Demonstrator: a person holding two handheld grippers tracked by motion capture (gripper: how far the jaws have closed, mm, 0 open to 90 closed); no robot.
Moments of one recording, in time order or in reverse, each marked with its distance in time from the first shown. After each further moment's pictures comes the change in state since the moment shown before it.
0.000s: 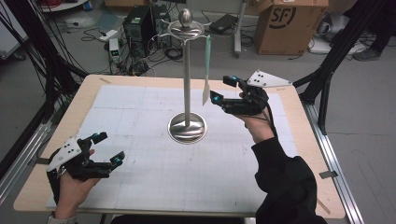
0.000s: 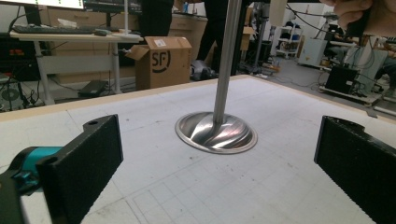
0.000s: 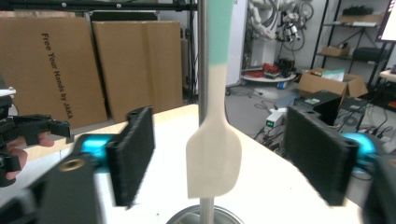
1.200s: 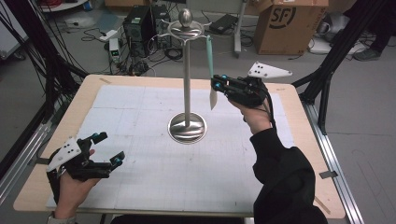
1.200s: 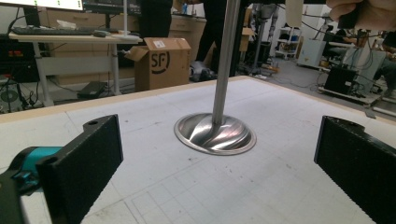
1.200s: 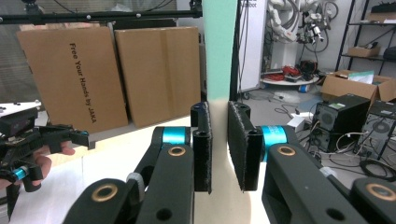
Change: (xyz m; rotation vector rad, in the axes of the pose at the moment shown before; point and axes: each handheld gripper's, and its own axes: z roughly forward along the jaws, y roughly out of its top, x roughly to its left) left arm -0.001 0.001 0.000 -0.006 -0.004 0.000; right arm -0.013 0.013 0.011 -0.006 0.091 0.035
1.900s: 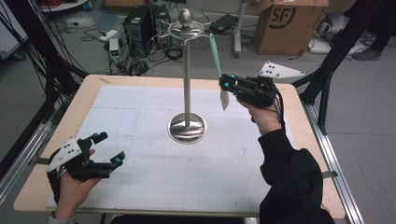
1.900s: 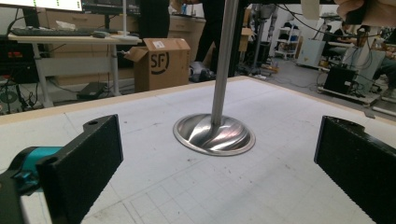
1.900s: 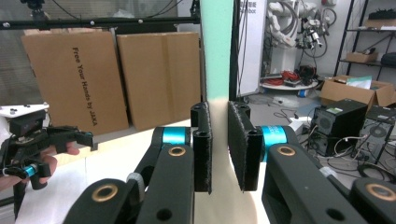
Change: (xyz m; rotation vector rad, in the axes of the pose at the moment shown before) left arm -0.001 0.001 0.000 0.000 -0.003 0.004; right arm -0.004 0.005 -0.022 -0.015 0.004 -0.008
